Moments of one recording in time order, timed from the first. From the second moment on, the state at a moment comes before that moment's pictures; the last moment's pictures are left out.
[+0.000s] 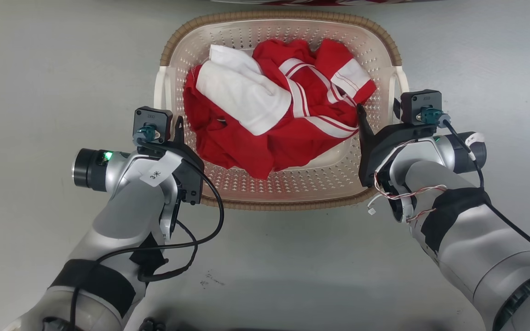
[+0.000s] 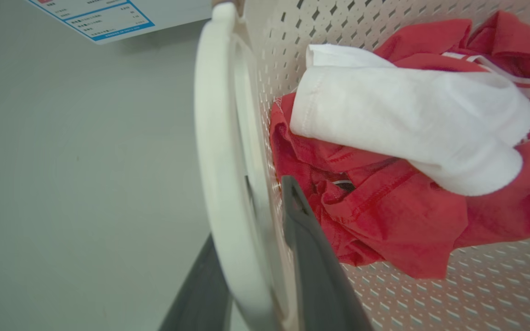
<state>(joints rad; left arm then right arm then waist) -1.00 0.04 -0.82 1.18 -0.74 0.12 -0.18 -1.10 -0.08 1.14 1.16 1.02 -0.14 -0.21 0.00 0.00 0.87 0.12</state>
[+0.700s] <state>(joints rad) -0.99 0.03 -0.82 1.20 -0.76 0.12 -0.20 -1.09 -0.07 1.15 1.18 1.02 -0.13 -0.22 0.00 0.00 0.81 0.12</state>
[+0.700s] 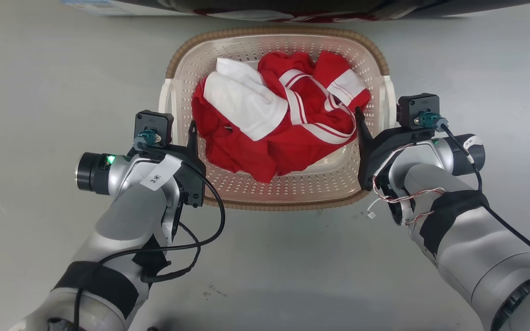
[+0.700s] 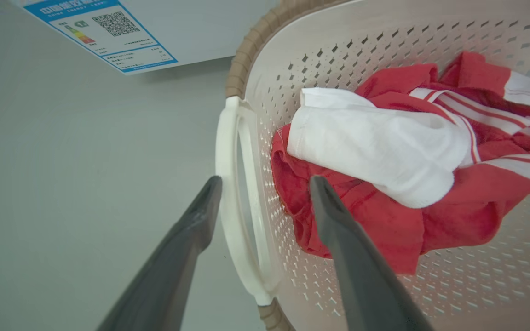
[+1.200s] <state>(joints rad) -0.96 0.03 -0.81 1.23 -0.76 0.12 -0.22 -1.04 -0.07 1.14 1.20 1.04 -0.13 -0.23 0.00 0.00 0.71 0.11</state>
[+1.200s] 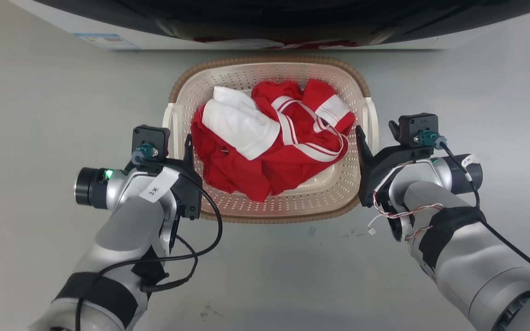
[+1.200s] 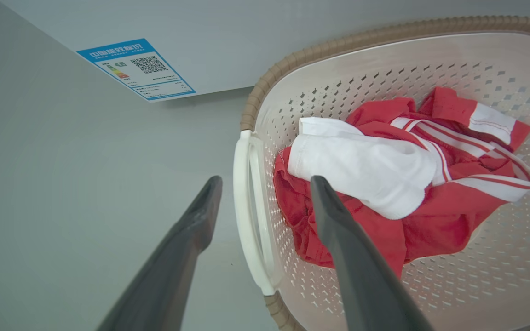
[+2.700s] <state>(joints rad) -0.41 0.15 -0.57 0.81 -0.65 0.12 -0.25 -0.60 -0.13 0.85 0.85 0.93 -0.10 -0.25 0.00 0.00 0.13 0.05</state>
